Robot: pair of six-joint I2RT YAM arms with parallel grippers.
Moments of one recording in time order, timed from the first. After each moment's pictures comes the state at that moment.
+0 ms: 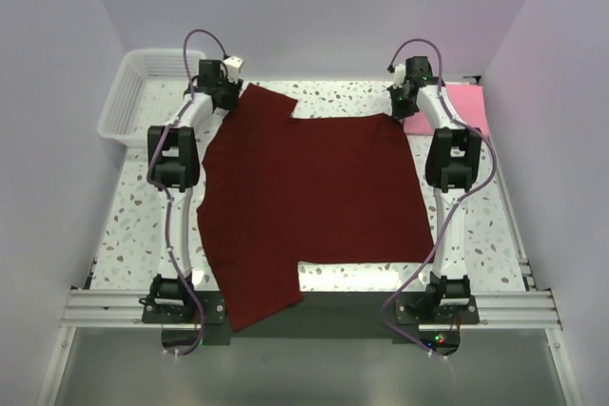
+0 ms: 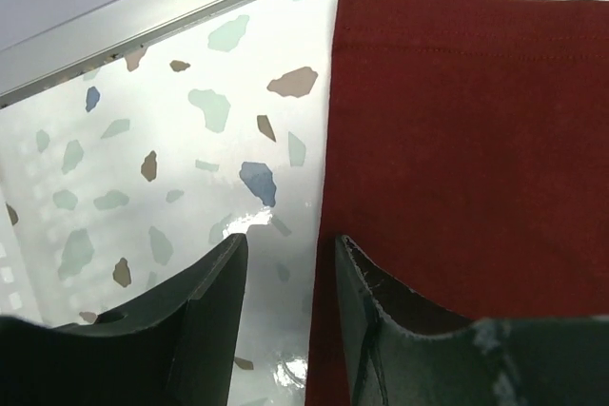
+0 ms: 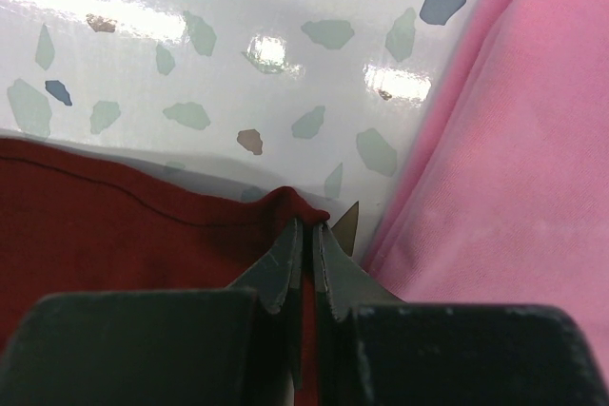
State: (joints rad) left arm -0.05 2.54 2.13 -0.30 0.13 0.26; right arm 0.03 2.53 2.26 -0.73 -0.10 -0.16
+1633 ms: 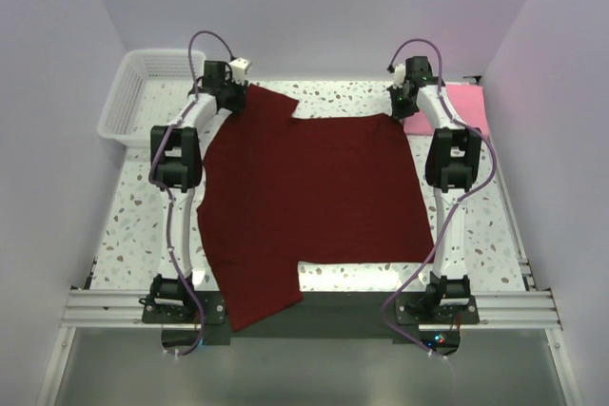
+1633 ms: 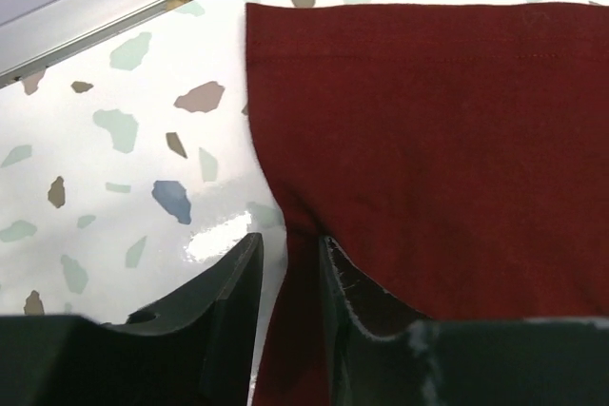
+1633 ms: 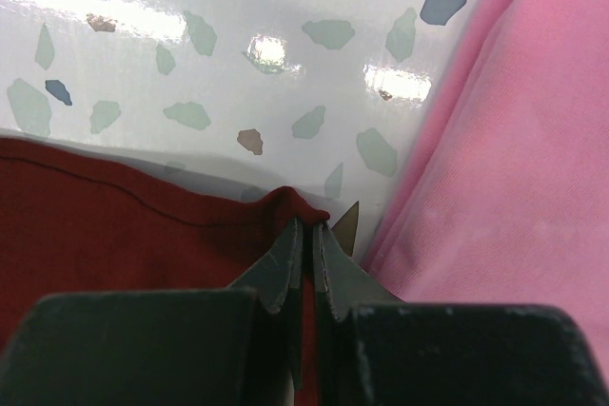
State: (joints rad) left arm -0.06 2.55 2.13 -0.32 0.25 0.22; right arm 0.03 2.53 2.26 -0.73 -0.10 -0.16
